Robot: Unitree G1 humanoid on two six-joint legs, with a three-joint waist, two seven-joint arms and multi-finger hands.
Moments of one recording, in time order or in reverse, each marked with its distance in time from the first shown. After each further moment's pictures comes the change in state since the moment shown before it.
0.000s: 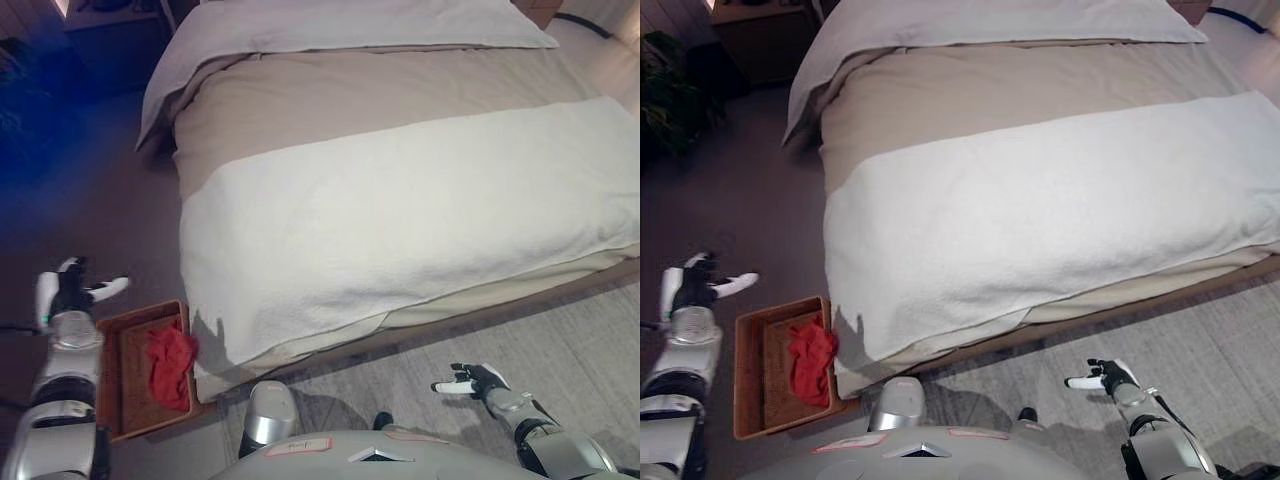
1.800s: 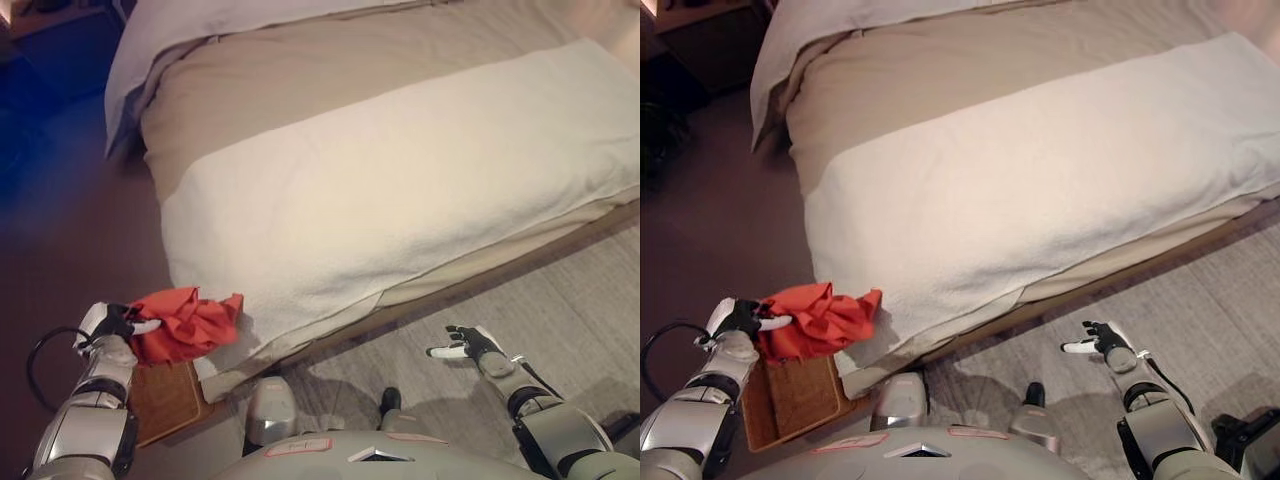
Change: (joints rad) left arm -0.063 -0.008 -0.150 0.347 0.326 0.015 0.047; right arm -0.118 -0.015 0.086 -0.037 0.017 -0.005 -0.041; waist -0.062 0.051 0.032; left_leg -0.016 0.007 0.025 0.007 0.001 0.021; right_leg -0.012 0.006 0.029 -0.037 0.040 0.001
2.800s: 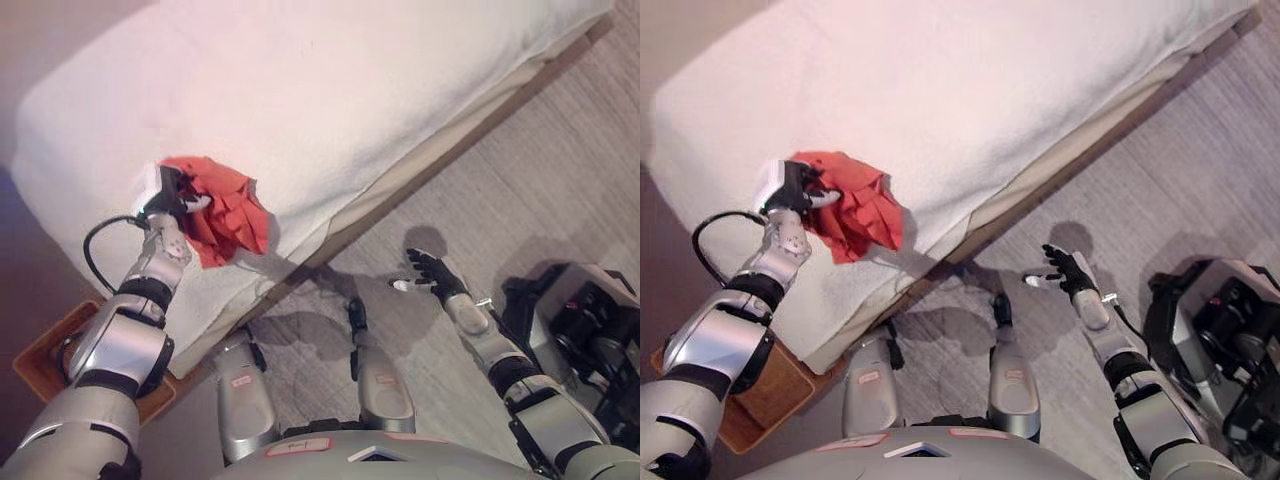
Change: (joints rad) left arm -0.414 -0.094 -0.322 -0.116 -0.052 -0.049 0.199; right arm -0.031 0.003 0.089 -0.349 0.158 -0.080 -0.074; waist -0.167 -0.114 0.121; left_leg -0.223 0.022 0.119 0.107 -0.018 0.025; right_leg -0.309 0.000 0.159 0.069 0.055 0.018
